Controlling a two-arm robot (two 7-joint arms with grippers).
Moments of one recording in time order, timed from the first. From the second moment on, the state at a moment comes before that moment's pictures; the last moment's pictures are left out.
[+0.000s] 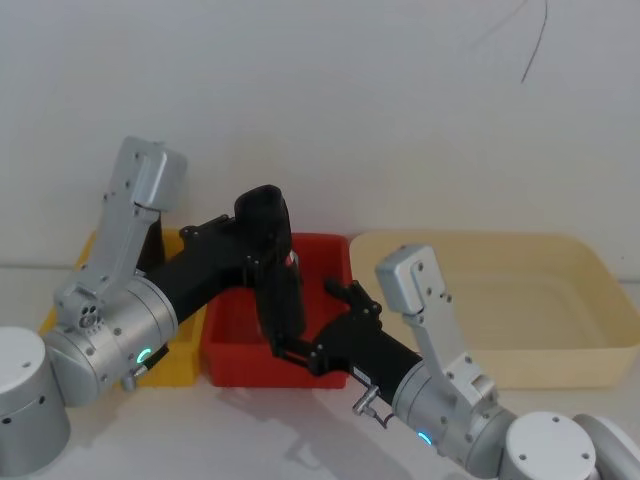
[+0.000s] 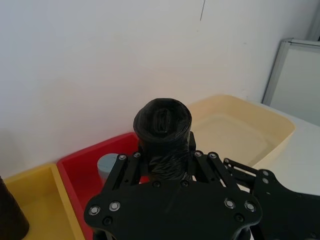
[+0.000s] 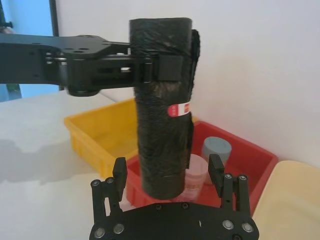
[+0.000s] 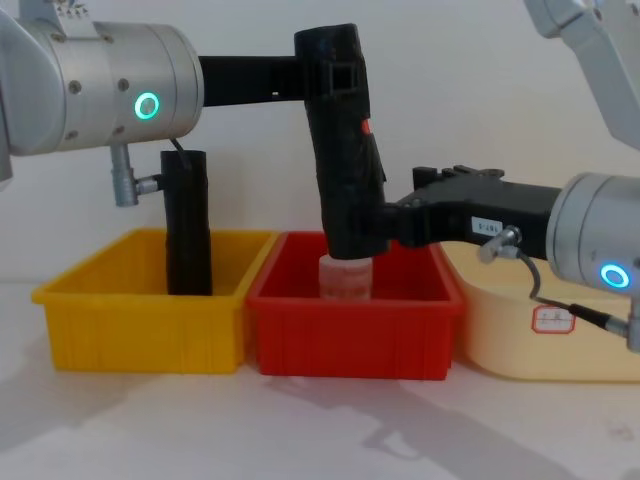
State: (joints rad) left arm -0.44 0.27 0.41 -1.69 -0.44 0.32 -0.25; right arm 0.28 0.24 -0.41 -1.62 0.16 0.17 0.30
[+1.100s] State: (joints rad) left arm -0.44 0.27 0.44 -1.72 -0.44 0.34 -0.24; right arm 0.31 0.23 -0.42 -1.56 0.13 0.17 0.32
